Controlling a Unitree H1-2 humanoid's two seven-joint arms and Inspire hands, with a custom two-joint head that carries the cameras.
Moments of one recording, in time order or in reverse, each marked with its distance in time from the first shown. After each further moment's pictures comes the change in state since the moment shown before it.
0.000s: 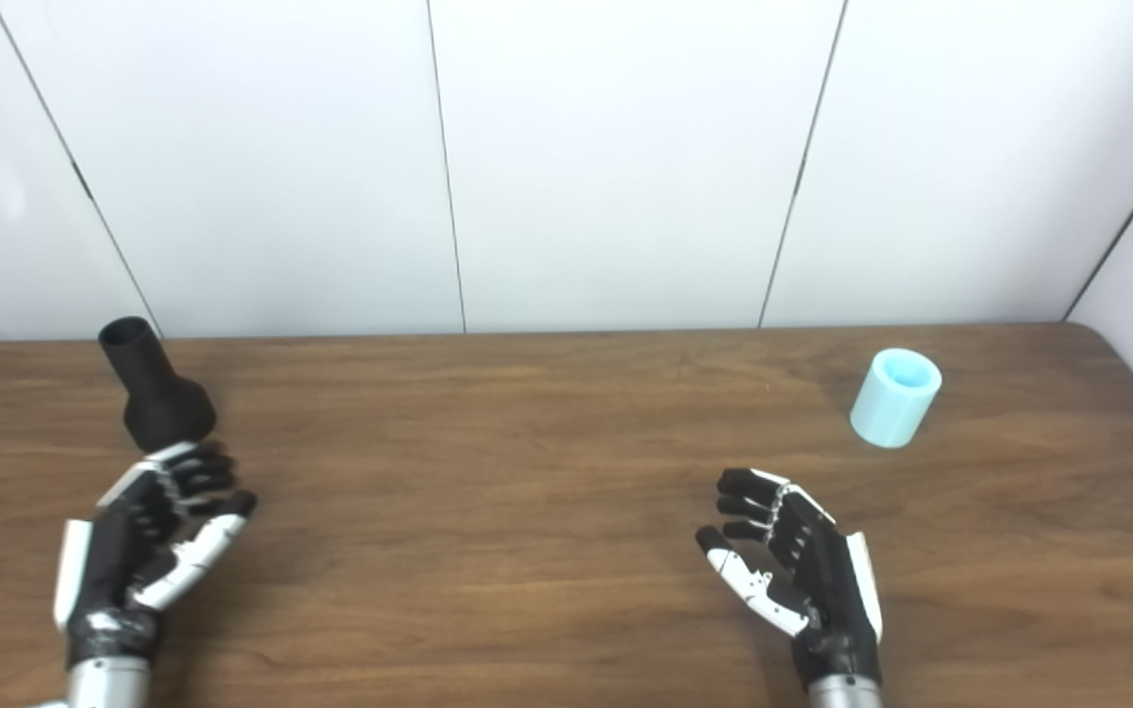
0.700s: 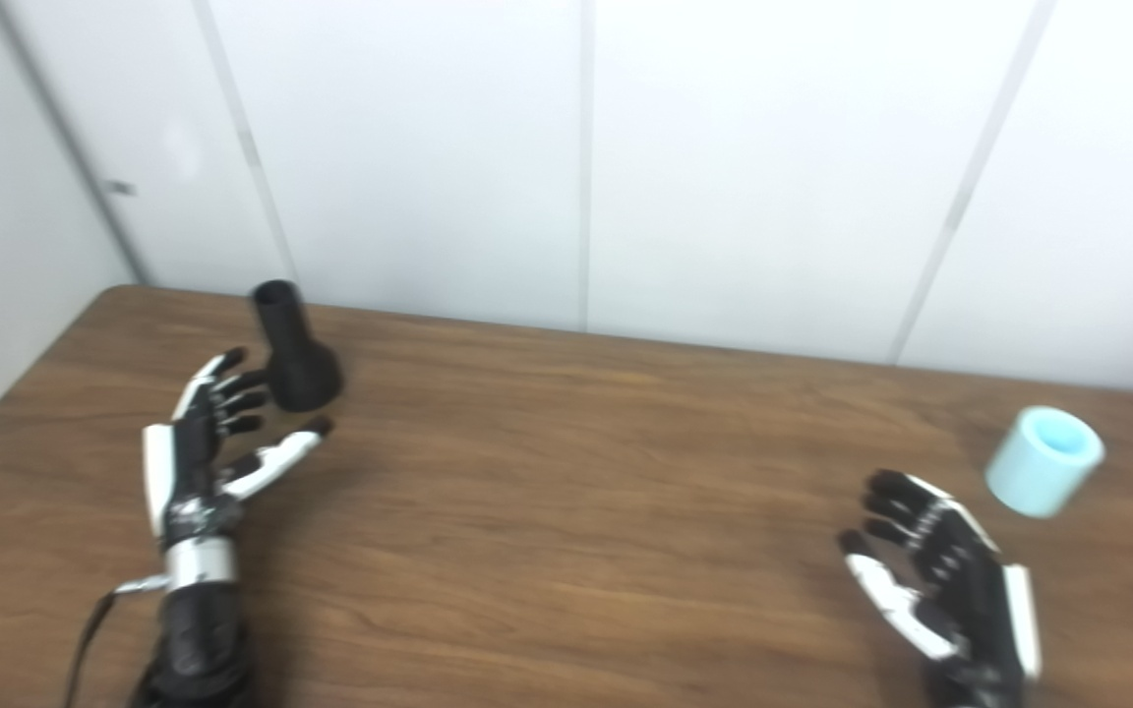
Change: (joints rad) left arm -0.146 -0.007 0.012 0.143 0.275 0.179 0.292; right arm -0.125 -0.071 -0.064 0.153 0.091 -0.118 0.022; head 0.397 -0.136
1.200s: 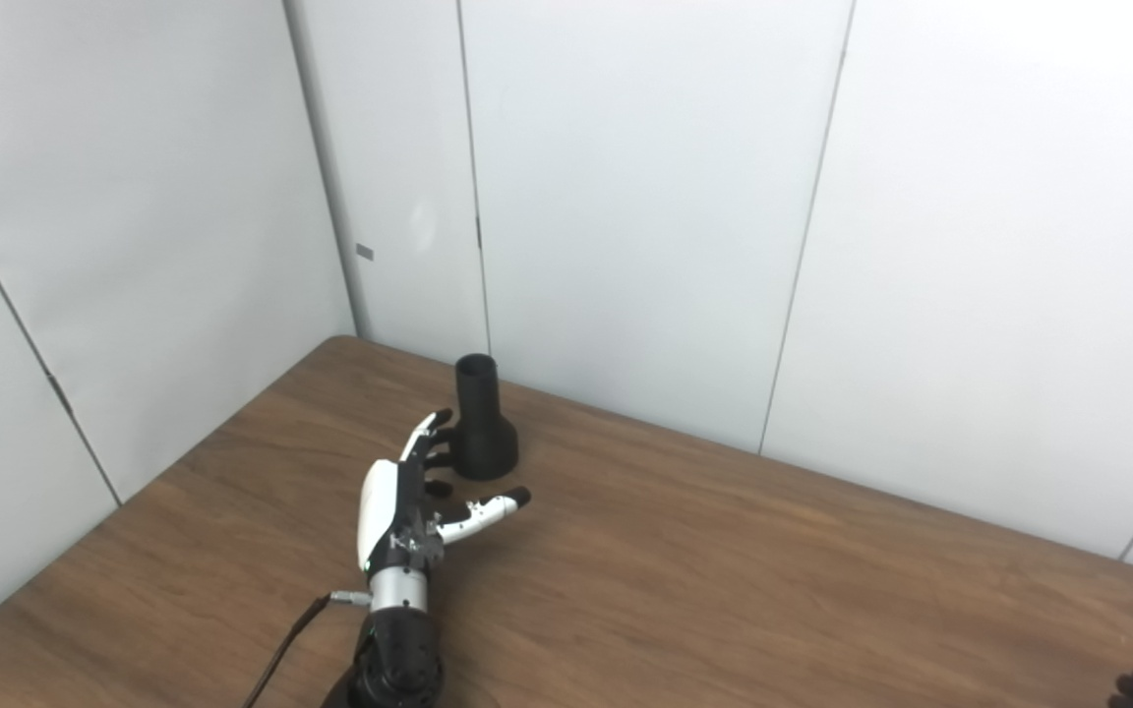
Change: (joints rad) left arm -0.062 -0.007 -0.046 0.064 0.047 0.095 0.067; right arm -0.051 -0.050 -0.022 0.080 -0.007 -0.051 0.003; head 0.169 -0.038
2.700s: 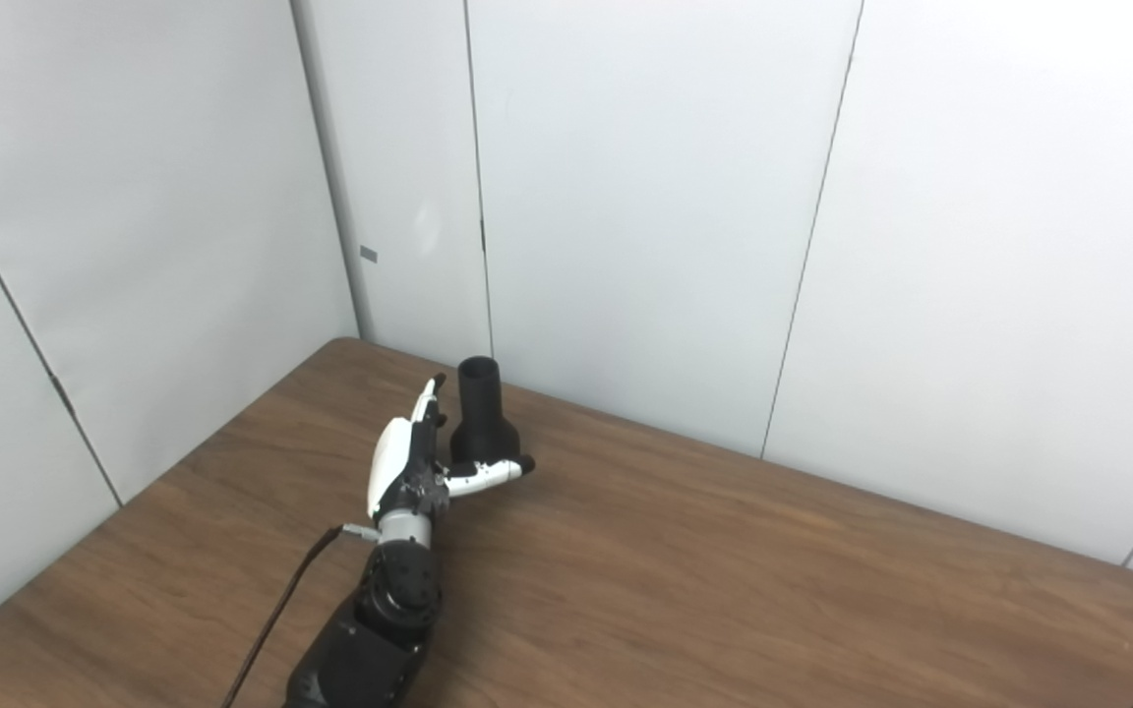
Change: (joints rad) left arm -0.168 0.122 -0.030 0.188 -0.075 0.131 -0.096; right arm 0.012 -0.010 -0.021 -0.005 0.002 -0.010 0.012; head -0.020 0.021
